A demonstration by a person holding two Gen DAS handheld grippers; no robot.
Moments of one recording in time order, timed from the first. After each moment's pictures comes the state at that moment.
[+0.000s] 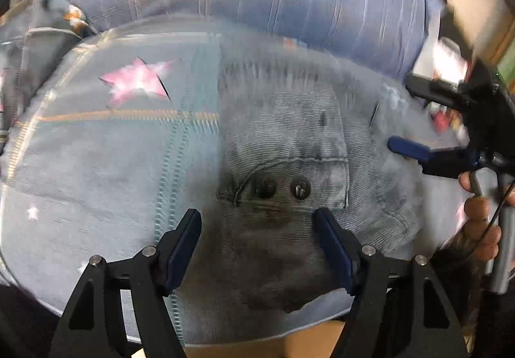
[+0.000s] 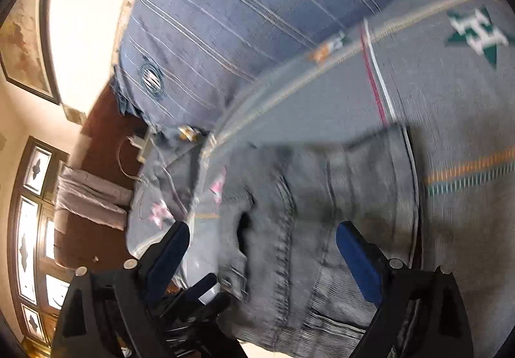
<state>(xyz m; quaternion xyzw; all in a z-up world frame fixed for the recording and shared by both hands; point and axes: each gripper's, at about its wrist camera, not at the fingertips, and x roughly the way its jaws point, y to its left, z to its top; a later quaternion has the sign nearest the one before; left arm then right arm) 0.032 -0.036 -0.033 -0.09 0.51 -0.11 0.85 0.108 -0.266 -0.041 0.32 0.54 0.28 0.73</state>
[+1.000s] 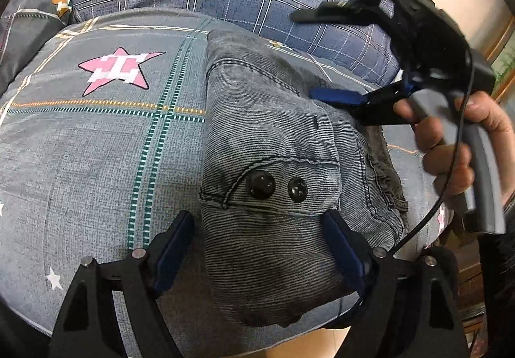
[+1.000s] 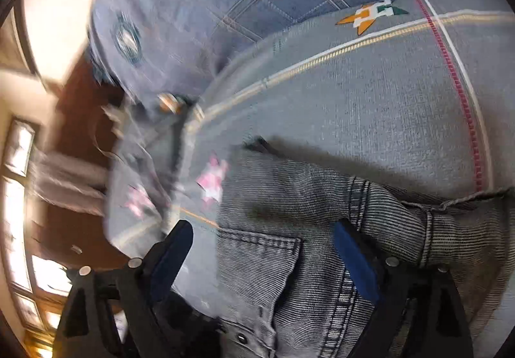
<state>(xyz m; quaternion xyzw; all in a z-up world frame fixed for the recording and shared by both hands) 0.031 -0.027 -0.040 -0.15 0.49 -0.16 0.84 0.181 -0.183 -0.040 0.28 0.58 0.30 0.70</state>
